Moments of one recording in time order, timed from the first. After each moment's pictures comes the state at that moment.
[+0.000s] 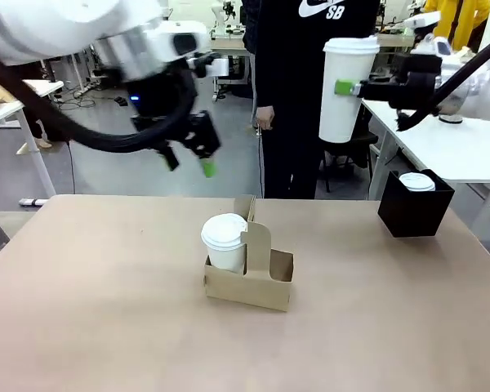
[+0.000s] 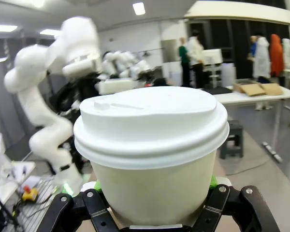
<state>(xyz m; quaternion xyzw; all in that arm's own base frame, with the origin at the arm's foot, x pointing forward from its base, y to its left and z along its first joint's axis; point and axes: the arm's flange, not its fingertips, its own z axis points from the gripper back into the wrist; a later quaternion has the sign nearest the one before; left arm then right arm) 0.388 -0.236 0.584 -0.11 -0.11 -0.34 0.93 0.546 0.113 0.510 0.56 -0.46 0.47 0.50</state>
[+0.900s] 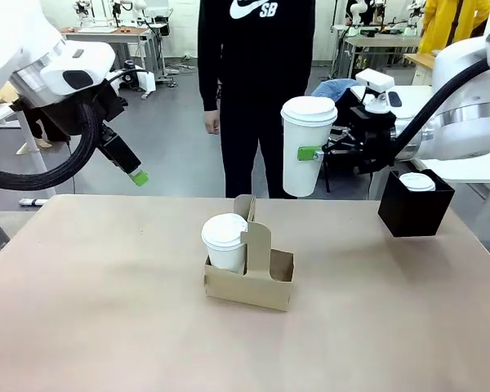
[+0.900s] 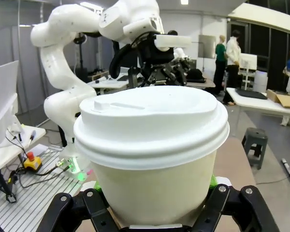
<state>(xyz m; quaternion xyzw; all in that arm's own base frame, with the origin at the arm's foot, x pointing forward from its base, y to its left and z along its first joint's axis) 0.388 -0.144 0.558 -0.08 -0.20 -0.42 0.88 0.502 0.178 0.445 0.55 -0.45 0.55 0.44</state>
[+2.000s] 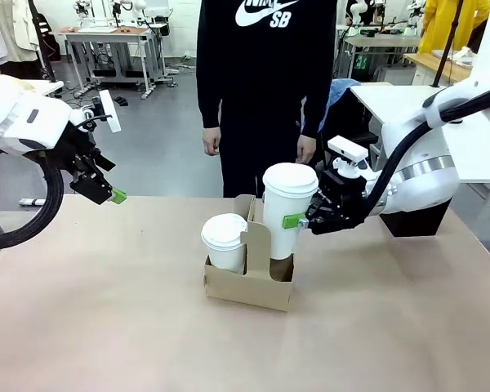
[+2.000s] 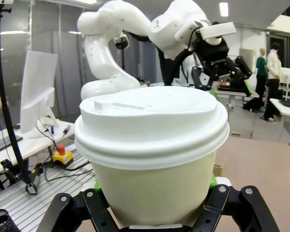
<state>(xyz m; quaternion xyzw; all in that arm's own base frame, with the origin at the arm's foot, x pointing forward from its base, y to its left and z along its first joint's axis) 0.385 -0.084 0.498 -0.03 -0.33 -0.54 0.78 0.461 0.224 0.337 0.63 -0.39 0.56 0.36</state>
